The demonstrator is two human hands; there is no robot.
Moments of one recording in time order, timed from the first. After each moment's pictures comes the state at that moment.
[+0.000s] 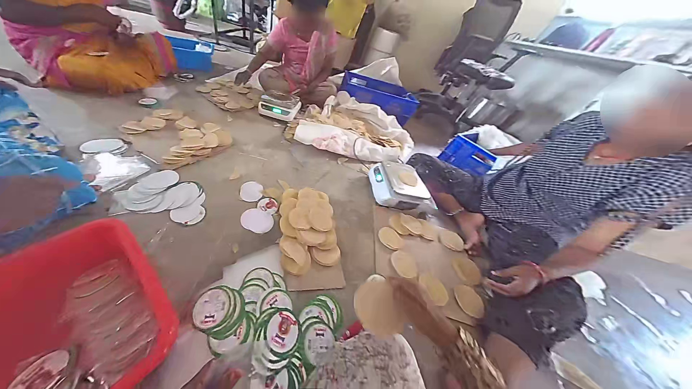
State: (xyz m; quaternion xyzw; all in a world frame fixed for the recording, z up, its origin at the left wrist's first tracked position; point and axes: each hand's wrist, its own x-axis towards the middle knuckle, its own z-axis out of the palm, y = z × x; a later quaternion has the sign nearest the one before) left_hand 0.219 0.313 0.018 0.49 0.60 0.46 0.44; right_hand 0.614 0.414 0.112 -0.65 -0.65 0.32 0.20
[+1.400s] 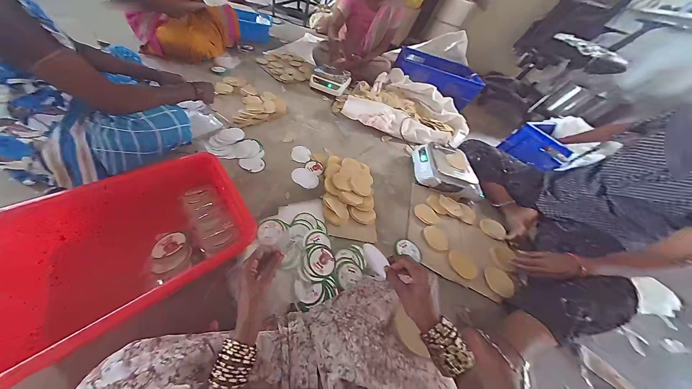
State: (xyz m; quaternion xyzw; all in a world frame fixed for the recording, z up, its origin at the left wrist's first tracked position) left_hand 0.208 0.304 0.025 0.37 0.54 0.64 0.40; right_hand 0.522 0.334 0.076 -0.60 -0.72 0.14 0.33
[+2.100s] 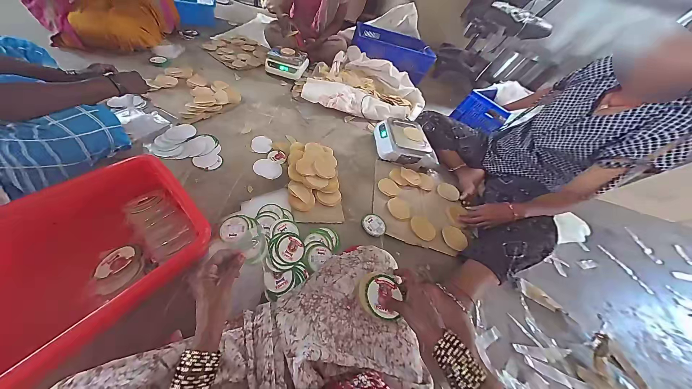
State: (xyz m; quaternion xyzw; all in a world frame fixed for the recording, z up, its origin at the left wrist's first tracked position) left_hand 0.218 0.299 0.020 0.42 0.59 0.59 0.37; right_hand 0.618 0.263 0.060 -0.79 -0.51 0.32 0.12
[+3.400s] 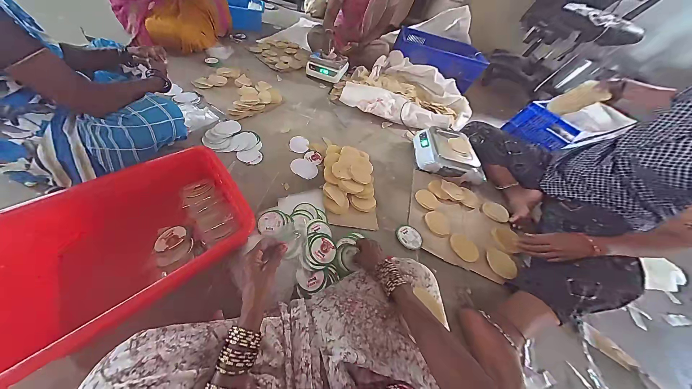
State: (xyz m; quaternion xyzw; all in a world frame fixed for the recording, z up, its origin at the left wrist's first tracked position) left_hand 0.212 0.308 0.020 0.41 0.57 0.60 0.37; right_hand 0.488 0.415 0.000 -0.67 -0.66 0.31 -0.13
